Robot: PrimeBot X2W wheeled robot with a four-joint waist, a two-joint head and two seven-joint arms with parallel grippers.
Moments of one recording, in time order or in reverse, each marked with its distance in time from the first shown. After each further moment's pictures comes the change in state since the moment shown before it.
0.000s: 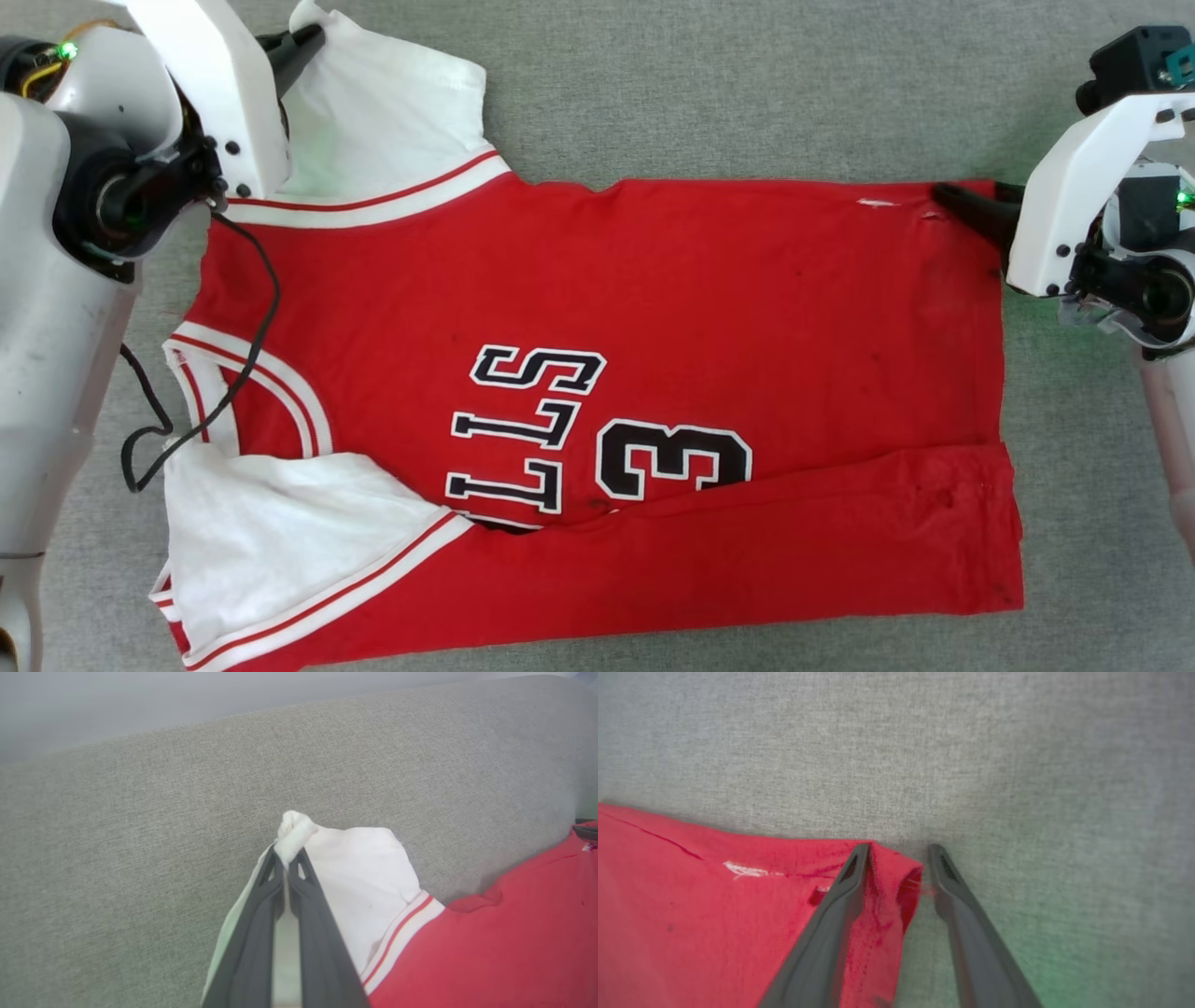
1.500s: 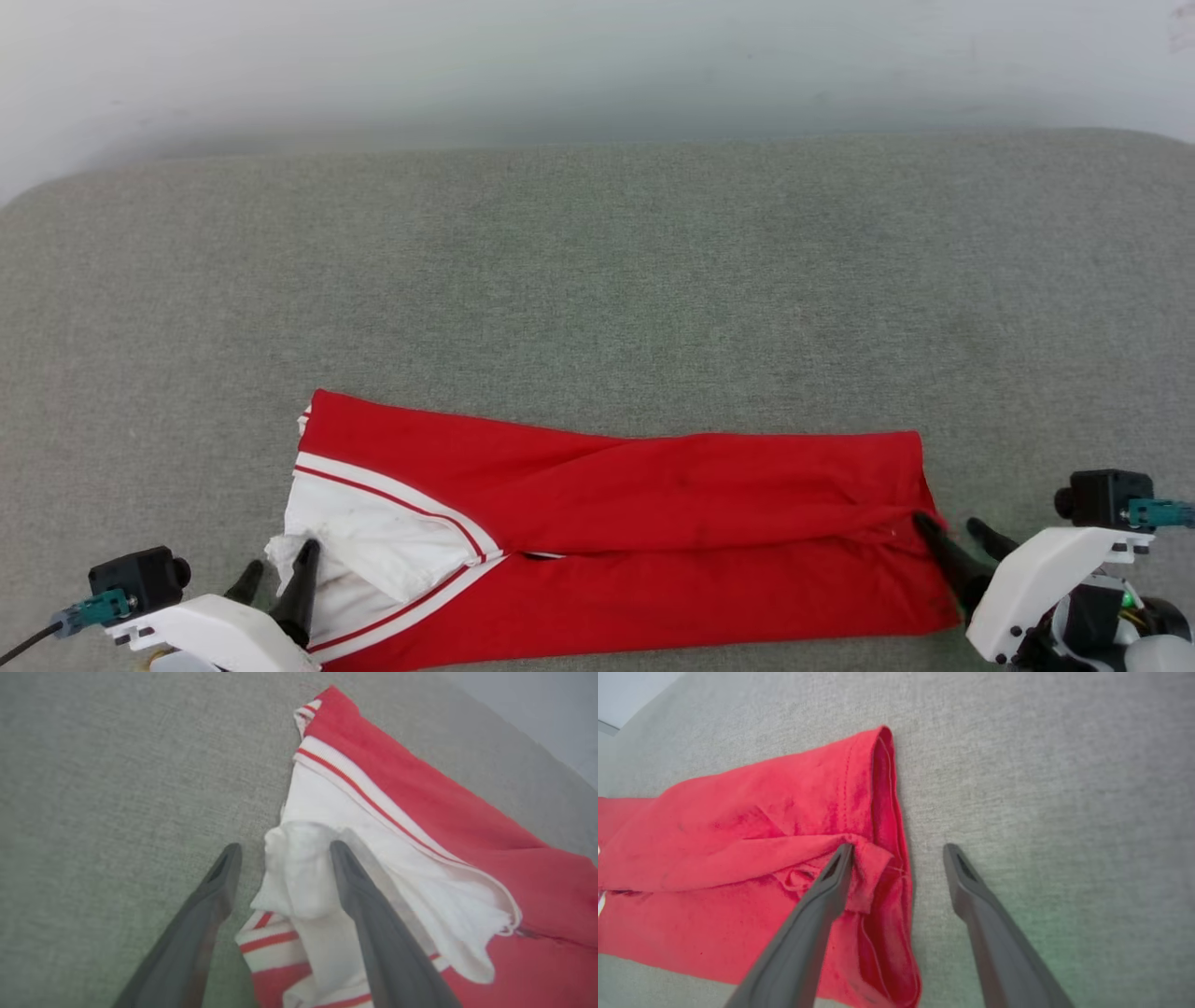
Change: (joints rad) left arm 1.050 -0.053 0.188 -0.183 -0.142 0.227 -0.617; right arm 0.718 0.123 -0.170 -0.191 -0.077 0.000 -0.407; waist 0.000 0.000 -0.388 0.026
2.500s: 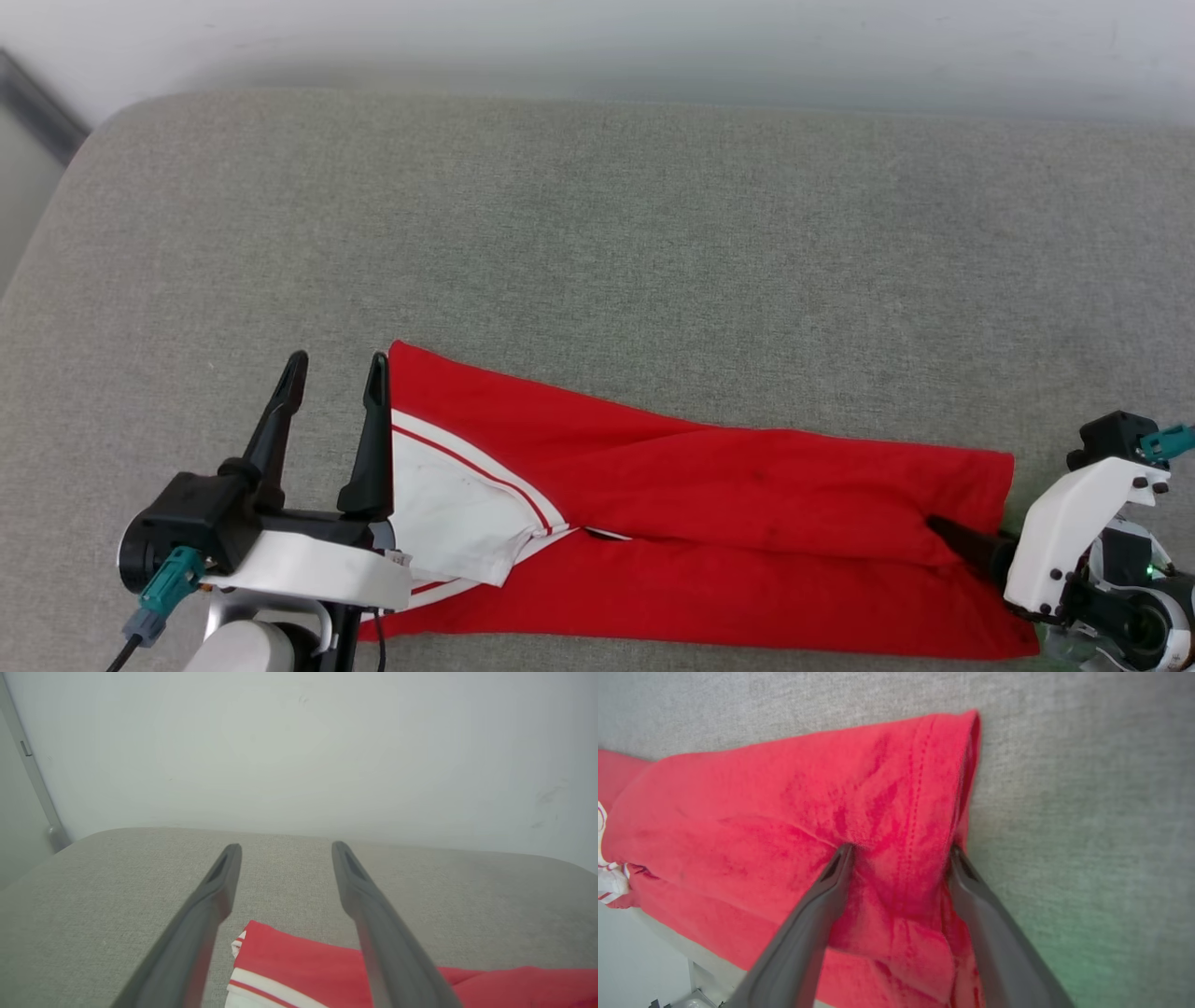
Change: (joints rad) left arm -0.106 -0.117 0.001 -0.310 0.498 0.059 -0.263; right arm -0.083 0.020 -0.122 -0.041 0.030 0.000 0.473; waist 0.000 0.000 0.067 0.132
